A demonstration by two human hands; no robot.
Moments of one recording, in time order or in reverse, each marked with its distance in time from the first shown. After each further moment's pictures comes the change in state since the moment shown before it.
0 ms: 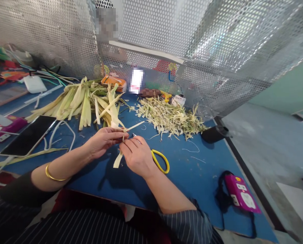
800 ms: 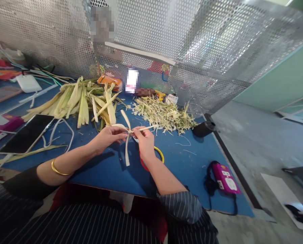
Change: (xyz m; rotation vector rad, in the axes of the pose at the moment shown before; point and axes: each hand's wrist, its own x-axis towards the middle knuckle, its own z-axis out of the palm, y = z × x) left_hand 0.000 -0.010 0.002 0.421 -0.064 0.128; right_hand 0.000 0.013 0.018 1.217 0.471 1.129
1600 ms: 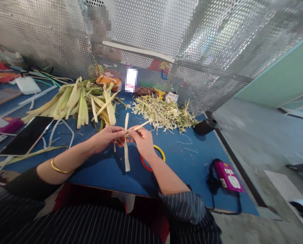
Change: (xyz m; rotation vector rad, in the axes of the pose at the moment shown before) left_hand 0.001 0.007 -0.006 -0.082 -0.204 -0.063; right_hand -0.003 -0.018 -0.002 -0.260 -0.225 -0.143
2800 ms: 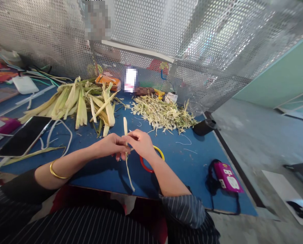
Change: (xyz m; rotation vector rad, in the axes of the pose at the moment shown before) left_hand -0.007 -0.006 0.011 0.379 -0.183 -0.060; right_hand 0.000 -0.011 -0.008 -0.395 -0.185 0.015
